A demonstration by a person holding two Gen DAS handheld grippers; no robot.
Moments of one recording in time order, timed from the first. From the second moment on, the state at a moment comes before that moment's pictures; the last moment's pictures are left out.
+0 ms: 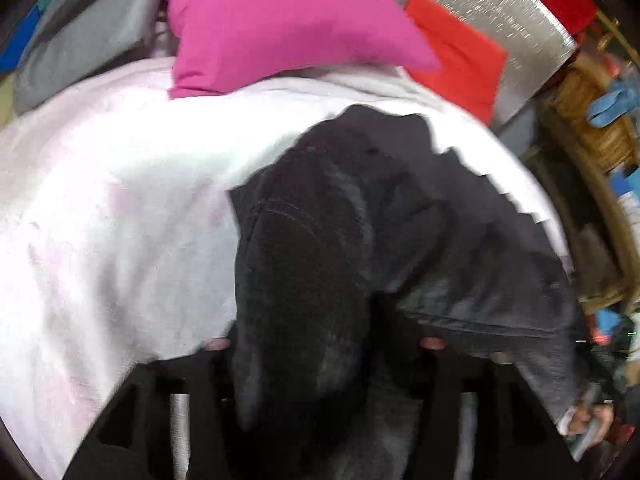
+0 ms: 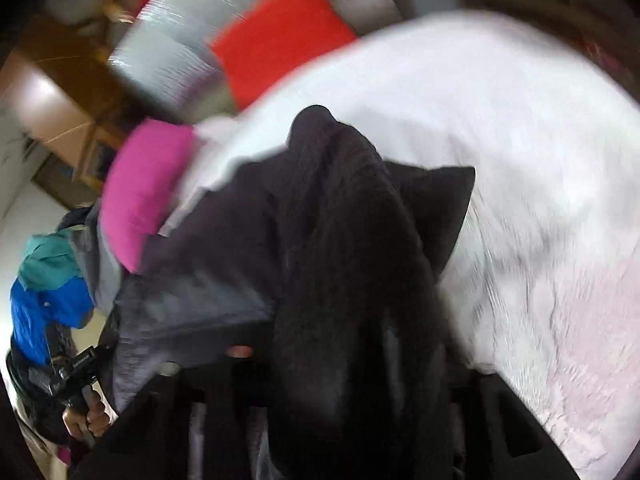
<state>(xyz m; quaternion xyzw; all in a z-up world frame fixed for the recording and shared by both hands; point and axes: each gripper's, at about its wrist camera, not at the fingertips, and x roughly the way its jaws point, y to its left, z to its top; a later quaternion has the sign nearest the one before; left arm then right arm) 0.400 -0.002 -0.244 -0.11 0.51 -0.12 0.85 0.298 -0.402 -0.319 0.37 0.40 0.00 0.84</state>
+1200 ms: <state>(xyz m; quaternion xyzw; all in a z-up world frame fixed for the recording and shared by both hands) 0.303 -0.091 -0.211 0.16 0.37 -0.02 0.92 0.286 -0.379 -0.251 0.26 0.40 -0.11 0.87</state>
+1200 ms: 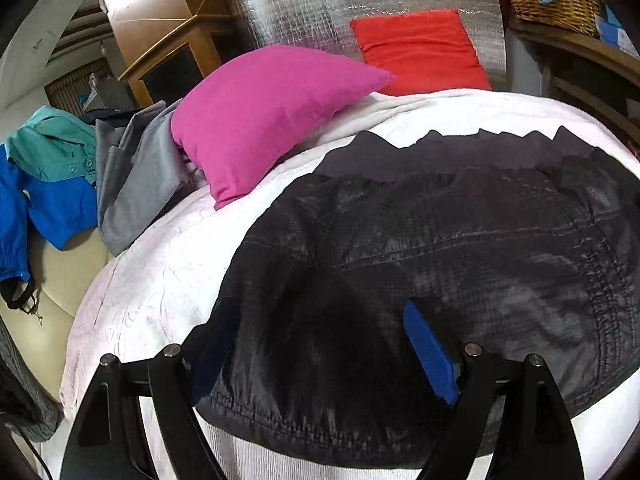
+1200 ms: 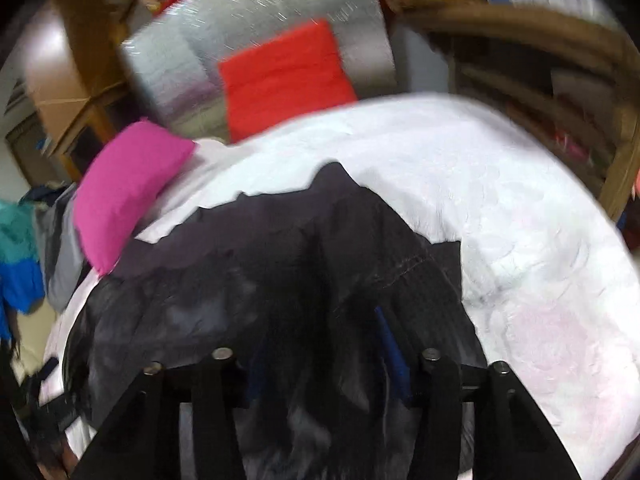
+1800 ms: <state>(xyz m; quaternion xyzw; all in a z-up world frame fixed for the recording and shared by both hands) 0.306 -0.091 -0.219 0.17 0.38 -0.02 0.91 0.230 -0.327 -0.223 0.20 0.36 -0.08 0.91</state>
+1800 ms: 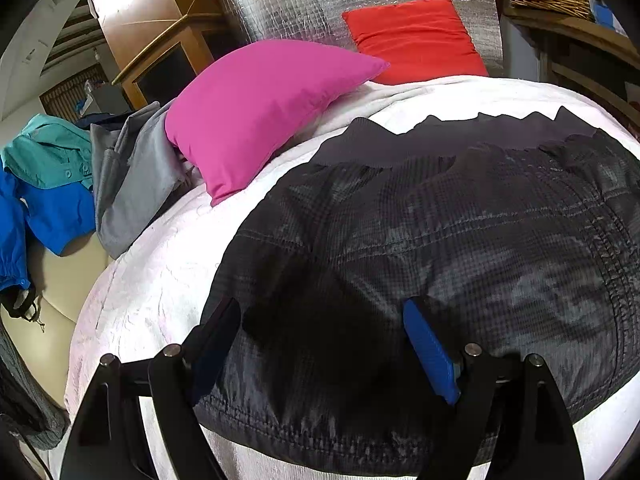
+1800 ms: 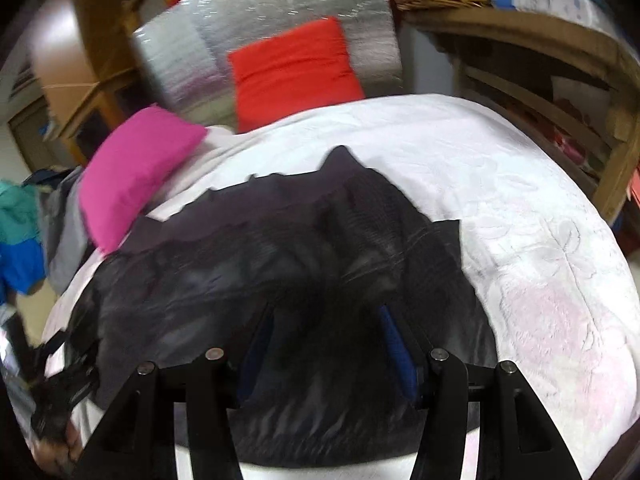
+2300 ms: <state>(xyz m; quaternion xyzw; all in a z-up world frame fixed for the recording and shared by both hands) 0.296 -0.038 -0.201 0.02 0.40 -0.04 0.91 0.236 -0.296 -0.263 0.18 0.44 -0.04 0.88</state>
